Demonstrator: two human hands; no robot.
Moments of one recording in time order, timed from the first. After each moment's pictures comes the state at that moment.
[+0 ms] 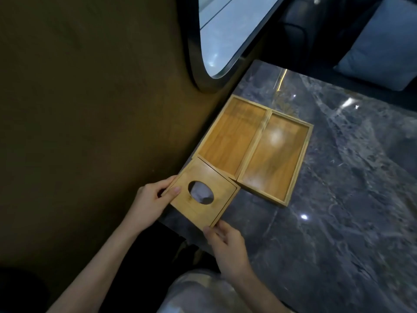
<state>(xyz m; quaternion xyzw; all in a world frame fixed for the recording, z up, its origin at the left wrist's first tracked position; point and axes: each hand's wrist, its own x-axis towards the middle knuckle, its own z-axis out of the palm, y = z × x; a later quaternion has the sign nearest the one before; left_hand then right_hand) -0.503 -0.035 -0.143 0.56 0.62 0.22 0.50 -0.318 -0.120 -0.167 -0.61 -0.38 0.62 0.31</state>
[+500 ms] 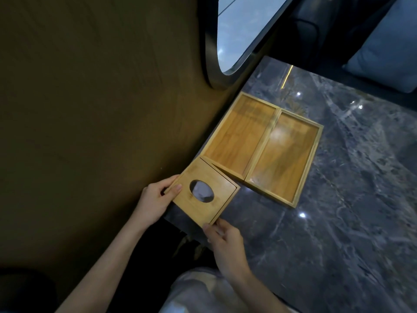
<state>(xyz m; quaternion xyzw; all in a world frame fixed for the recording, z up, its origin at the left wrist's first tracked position) -0.518 -0.031 -0.173 0.52 0.63 0.25 0.52 -0.338 -0.114 -0.169 -0.62 -0.38 0.61 0.32</state>
